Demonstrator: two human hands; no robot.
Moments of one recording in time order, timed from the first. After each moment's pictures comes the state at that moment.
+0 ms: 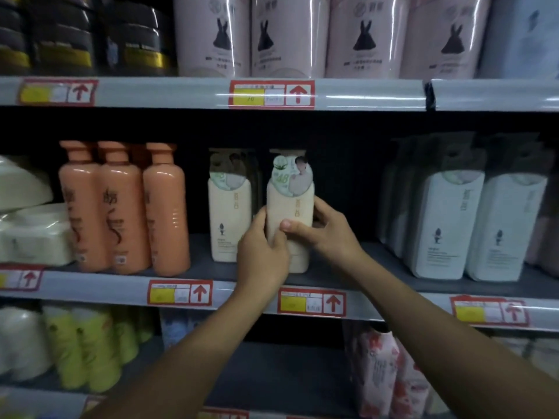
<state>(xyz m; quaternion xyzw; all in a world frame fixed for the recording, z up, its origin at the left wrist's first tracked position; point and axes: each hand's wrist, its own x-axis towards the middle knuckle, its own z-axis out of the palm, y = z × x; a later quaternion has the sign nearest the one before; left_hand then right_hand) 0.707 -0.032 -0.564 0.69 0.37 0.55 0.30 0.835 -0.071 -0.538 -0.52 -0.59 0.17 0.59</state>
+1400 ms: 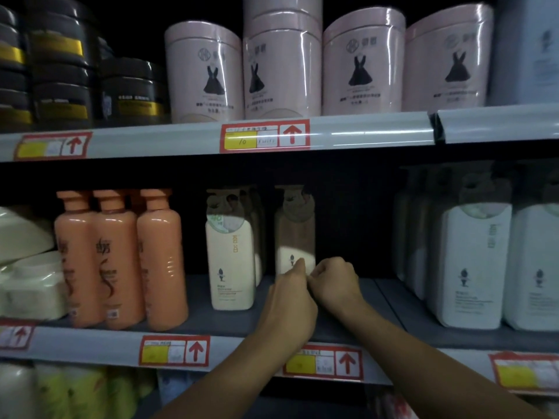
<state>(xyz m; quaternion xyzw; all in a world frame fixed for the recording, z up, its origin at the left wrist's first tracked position) 0.742 -0.016 -0.560 0.83 0.42 0.35 0.13 0.861 -0.013 -0.559 -0.75 -0.49 0.04 0.45</state>
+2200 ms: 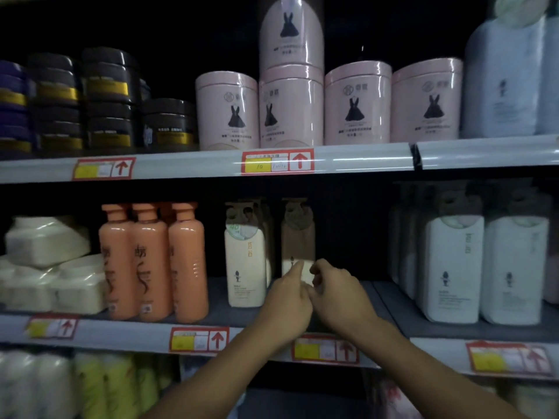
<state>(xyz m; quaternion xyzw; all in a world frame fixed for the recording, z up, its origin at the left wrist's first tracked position) 0.703 -0.045 -0.542 0.84 0.35 0.35 0.22 0.828 -0.077 -0.546 -0.72 -0.60 -0.06 0.36</state>
